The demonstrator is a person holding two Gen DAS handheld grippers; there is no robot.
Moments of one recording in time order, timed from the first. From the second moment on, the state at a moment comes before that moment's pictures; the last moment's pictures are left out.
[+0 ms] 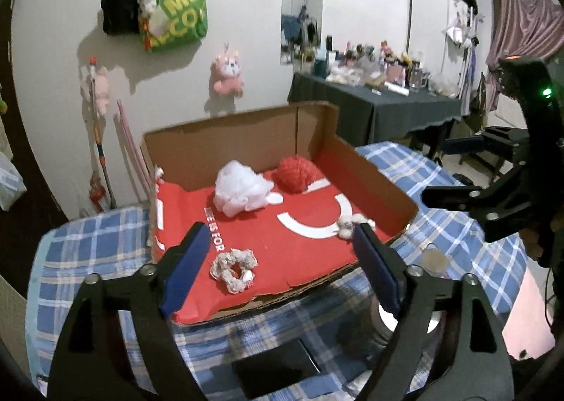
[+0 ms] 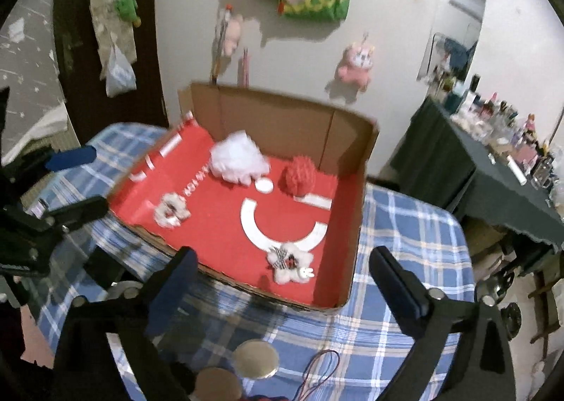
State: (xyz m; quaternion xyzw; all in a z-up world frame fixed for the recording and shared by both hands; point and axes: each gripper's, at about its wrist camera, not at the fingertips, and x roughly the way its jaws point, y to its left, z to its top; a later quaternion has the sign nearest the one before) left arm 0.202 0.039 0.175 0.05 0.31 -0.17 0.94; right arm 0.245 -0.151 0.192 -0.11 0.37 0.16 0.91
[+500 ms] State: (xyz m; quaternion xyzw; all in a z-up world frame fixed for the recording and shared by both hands) left arm 0.119 0.041 0.197 0.02 0.21 -0.15 0.97; right arm 0.136 -0.155 0.215 -0.09 0.26 0.15 0.95
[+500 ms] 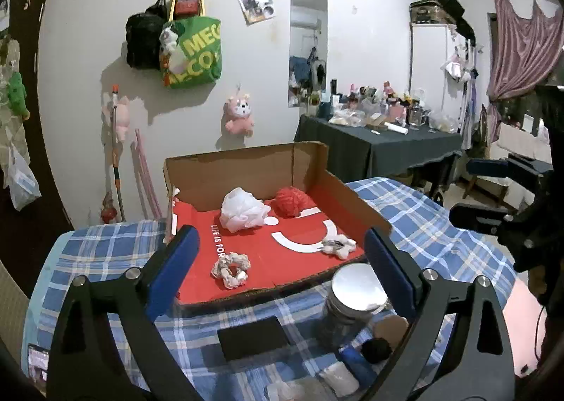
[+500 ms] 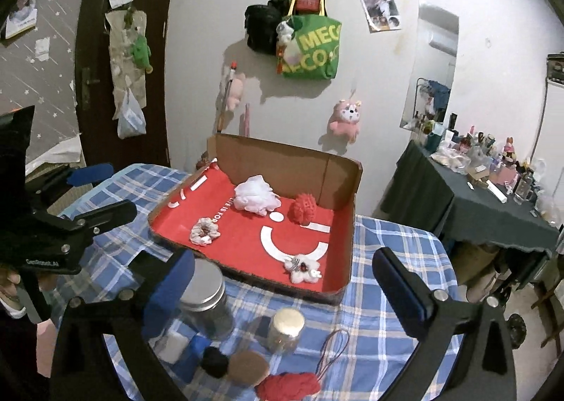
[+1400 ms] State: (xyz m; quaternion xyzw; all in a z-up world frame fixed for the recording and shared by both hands) left arm 0.005 0.030 0.132 0.00 0.17 -0.13 0.98; right arm 0.004 -0.161 0.129 -0.03 0.18 0.06 0.98
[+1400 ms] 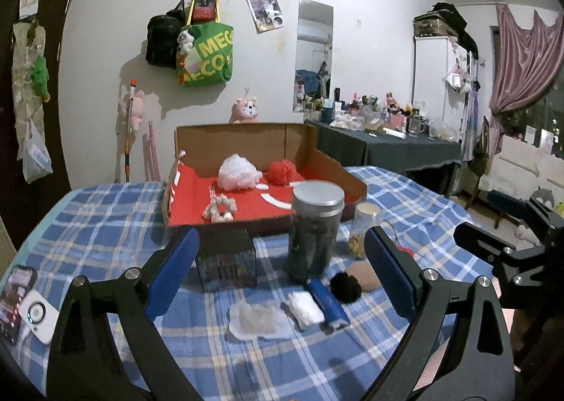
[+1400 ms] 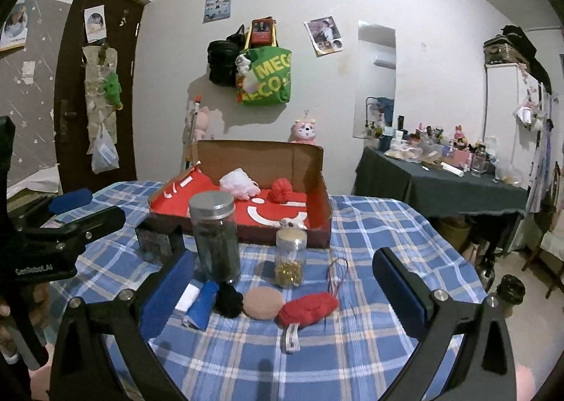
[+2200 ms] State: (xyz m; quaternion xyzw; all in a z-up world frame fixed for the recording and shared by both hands) left arm 0.009 0.028 0.053 -0.02 0.24 -0.09 0.97; right arm 0.013 -0.178 0.049 0.02 0.22 0.02 0.97
